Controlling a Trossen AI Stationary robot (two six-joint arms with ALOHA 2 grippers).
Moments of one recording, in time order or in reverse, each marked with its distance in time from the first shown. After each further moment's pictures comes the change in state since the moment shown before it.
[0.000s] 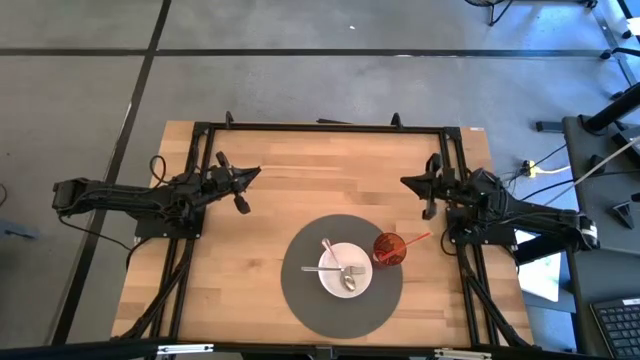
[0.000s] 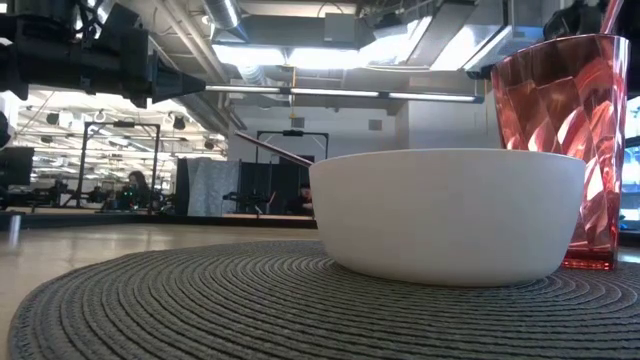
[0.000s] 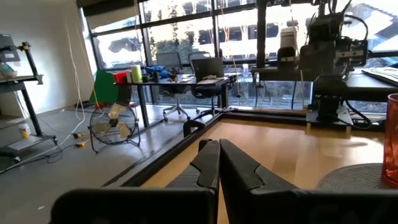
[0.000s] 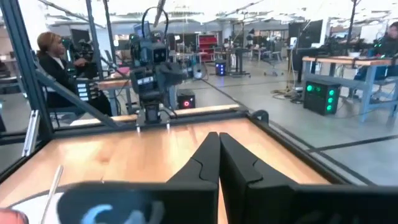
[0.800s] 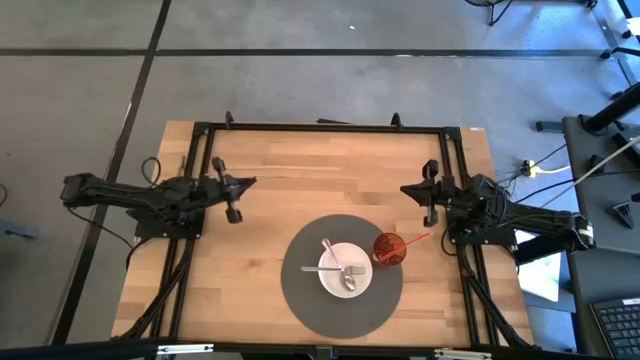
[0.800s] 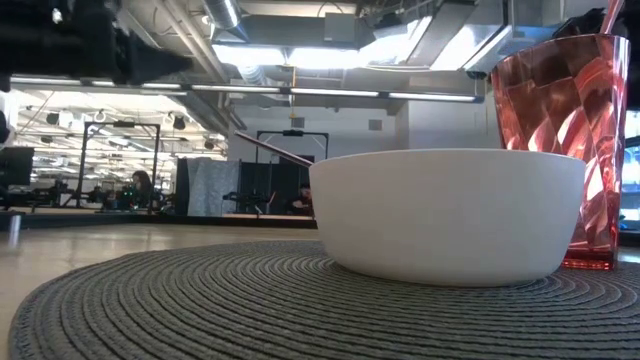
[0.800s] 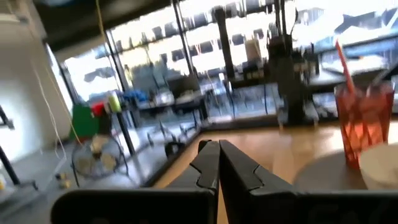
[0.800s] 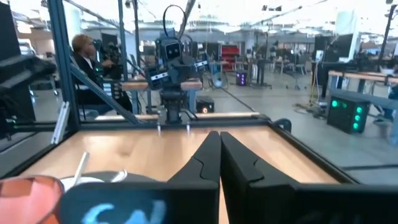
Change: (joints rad) left arm -0.158 -0.157 0.000 -0.102 -0.015 0.171; right arm 0.022 -0.061 -0.102 0.081 -0.083 -0.040
